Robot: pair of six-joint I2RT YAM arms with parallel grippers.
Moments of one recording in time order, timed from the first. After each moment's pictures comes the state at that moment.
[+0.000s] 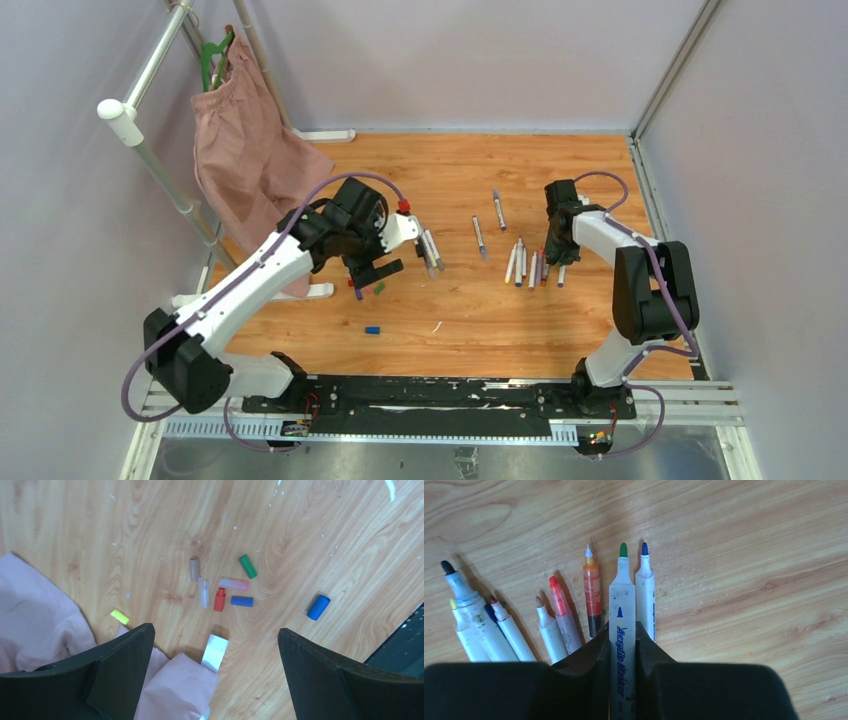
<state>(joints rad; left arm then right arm) -0.62 1.32 1.16 -0.90 0.05 0.61 0.15 1.63 1.00 -0.56 0.27 0.38</state>
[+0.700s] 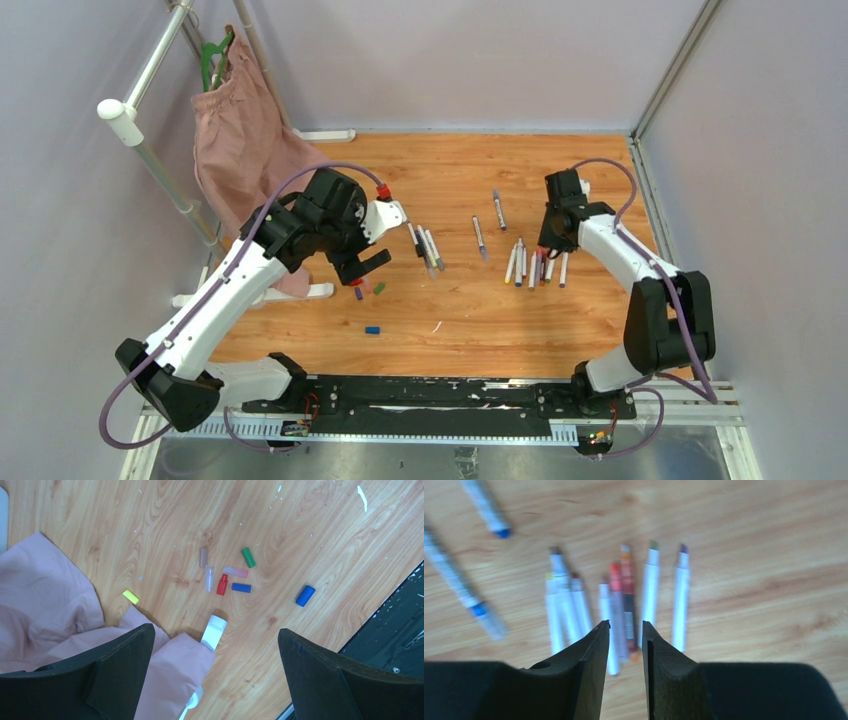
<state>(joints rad) -0.60 1.19 1.33 -1.08 0.07 0.54 0.18 1.50 1.00 -0.57 0.23 0.40</state>
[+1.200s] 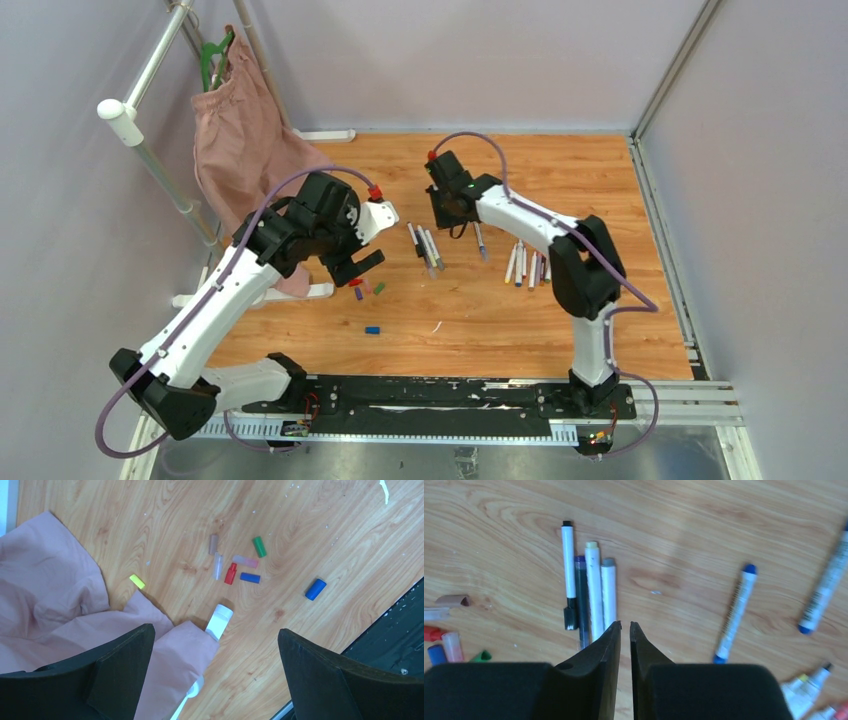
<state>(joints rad) -0.58 1.16 1.31 -1.08 0.02 0.53 0.65 1.91 1.56 -0.55 0.12 0.31</state>
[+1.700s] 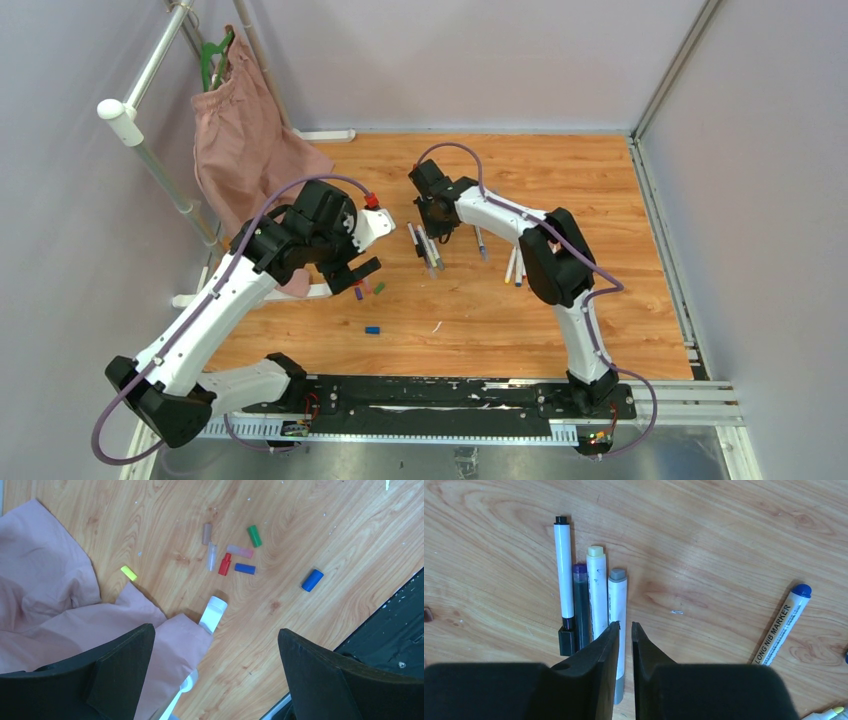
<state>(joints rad) -0.58 1.11 1.25 -1.09 0.01 0.52 0.70 2.15 1.73 -0.63 0.11 0.29</state>
